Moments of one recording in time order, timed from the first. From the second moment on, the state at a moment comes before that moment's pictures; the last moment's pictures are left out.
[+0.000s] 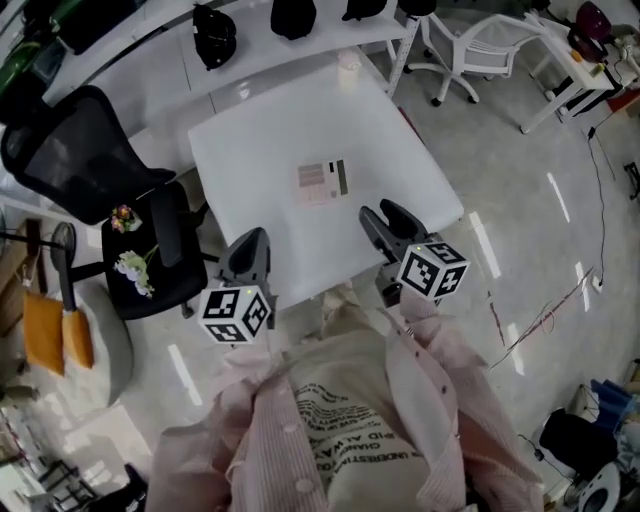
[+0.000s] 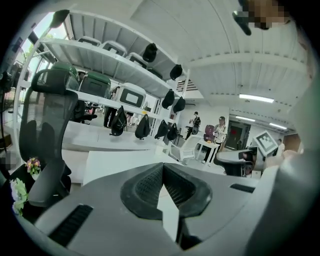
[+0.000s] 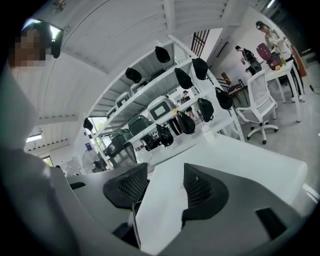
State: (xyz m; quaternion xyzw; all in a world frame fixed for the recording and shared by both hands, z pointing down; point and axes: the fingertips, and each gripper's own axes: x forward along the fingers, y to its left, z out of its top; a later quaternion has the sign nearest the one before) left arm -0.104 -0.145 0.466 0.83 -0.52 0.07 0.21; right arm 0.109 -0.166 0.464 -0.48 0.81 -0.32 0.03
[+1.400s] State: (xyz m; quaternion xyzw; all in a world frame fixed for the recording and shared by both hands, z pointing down) left arm -0.074 -0.264 0.645 0.73 -0.55 0.15 0.37; right arm 0.089 -0.327 0.680 -0.40 0.76 -0.50 -0.13
